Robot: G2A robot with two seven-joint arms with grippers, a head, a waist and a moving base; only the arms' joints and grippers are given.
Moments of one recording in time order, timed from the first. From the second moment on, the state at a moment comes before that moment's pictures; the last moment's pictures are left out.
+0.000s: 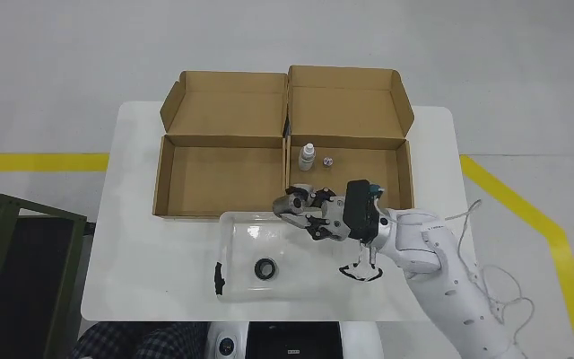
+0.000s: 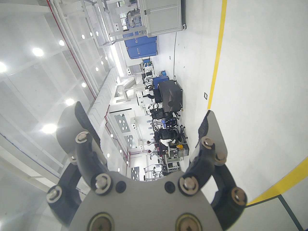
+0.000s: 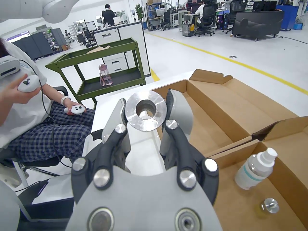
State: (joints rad) left arm -0.01 -0.37 -0.75 -1.25 2.03 -0.40 0.22; right arm -1.22 -1.16 1.14 -1.84 -0.87 -0.83 0.16
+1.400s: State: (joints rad) left arm -0.01 -0.37 -0.75 -1.25 2.03 -0.40 0.22; right arm -1.02 -1.22 0.89 -1.76 -1.23 -0.48 0.25
